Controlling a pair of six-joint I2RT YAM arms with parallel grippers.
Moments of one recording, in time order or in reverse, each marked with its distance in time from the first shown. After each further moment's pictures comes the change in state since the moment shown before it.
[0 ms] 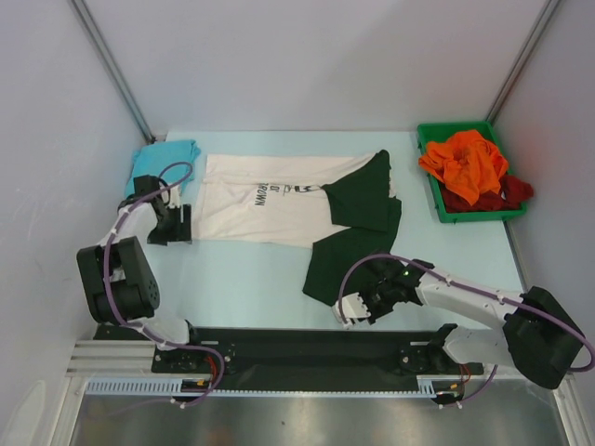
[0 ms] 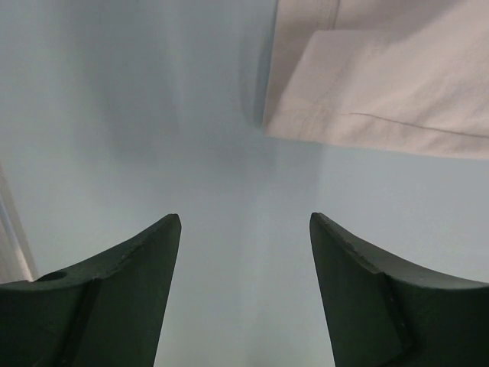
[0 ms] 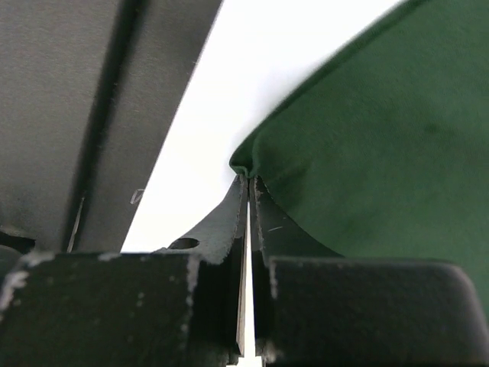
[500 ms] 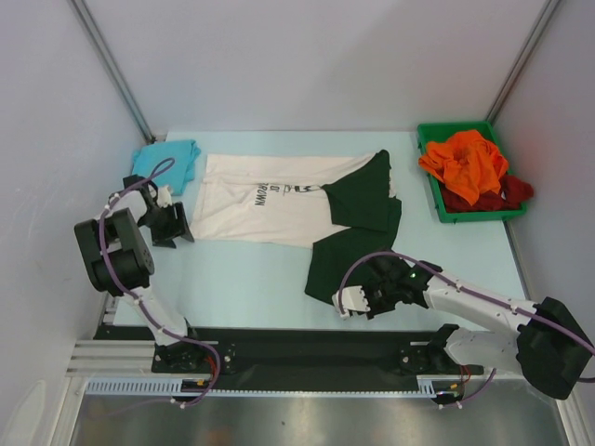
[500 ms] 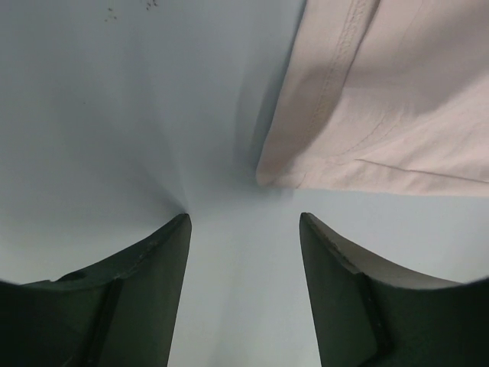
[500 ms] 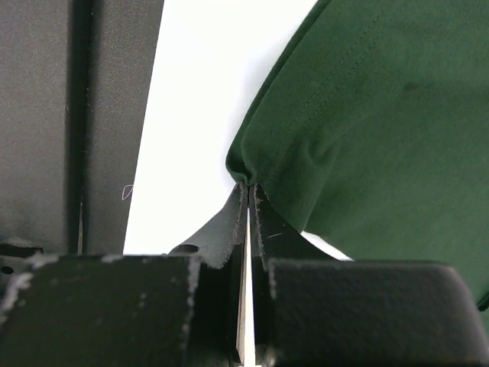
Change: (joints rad) left arm 0.124 0.262 0.177 -0.104 0.237 -0.091; right arm 0.000 -0.086 0.000 0.002 0.101 0.172
